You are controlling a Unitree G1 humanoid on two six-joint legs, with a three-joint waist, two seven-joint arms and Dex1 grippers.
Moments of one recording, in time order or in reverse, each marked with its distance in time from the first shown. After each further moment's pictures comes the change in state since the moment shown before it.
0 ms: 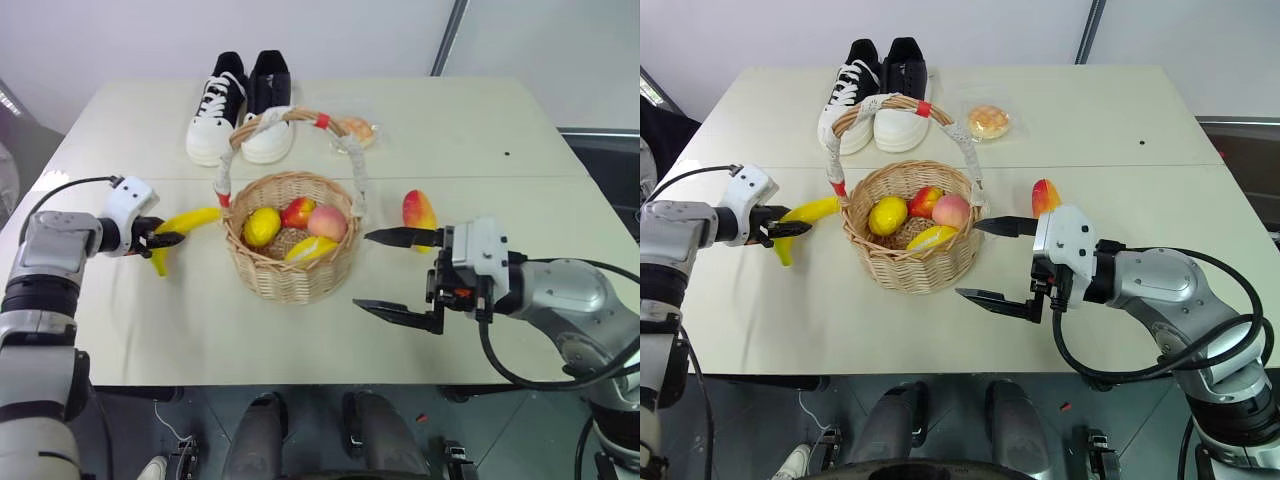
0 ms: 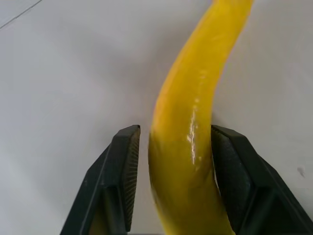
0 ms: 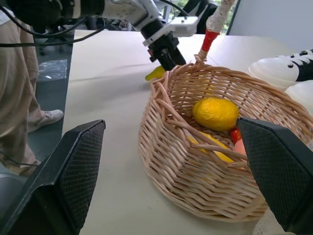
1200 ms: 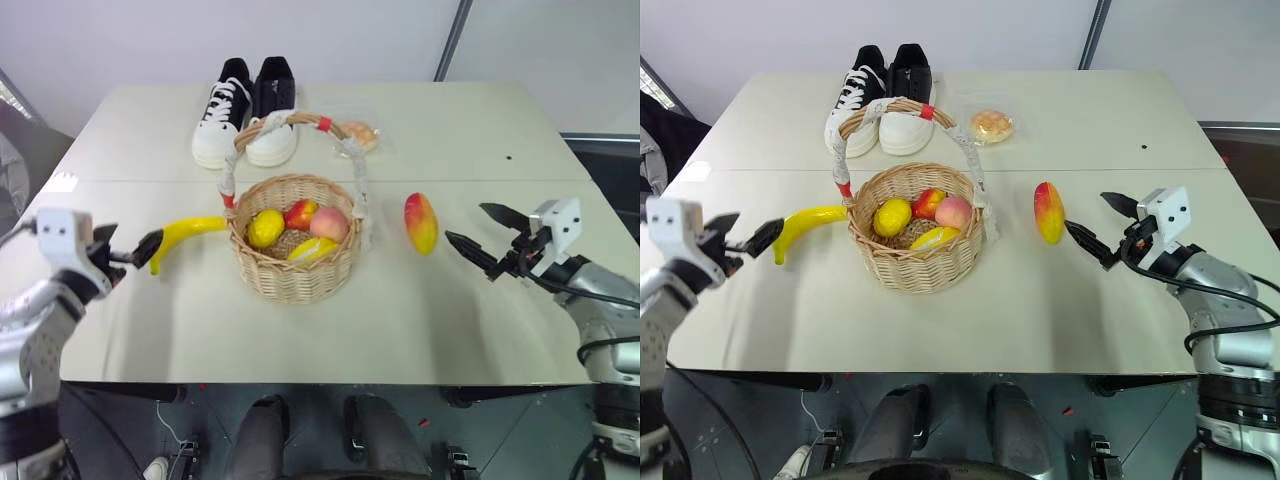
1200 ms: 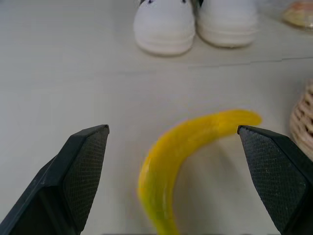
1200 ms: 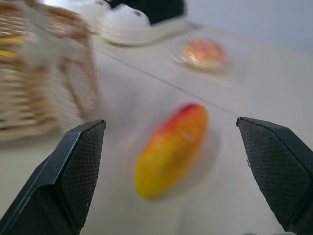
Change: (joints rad) left arm 0.483 -0.130 0.410 -0.778 -0.401 0.265 0.520; right arm 0.093 0.043 -0.265 0.446 -0.155 -0.168 -0.023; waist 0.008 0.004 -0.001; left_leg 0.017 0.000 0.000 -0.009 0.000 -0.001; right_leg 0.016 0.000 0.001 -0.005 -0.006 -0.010
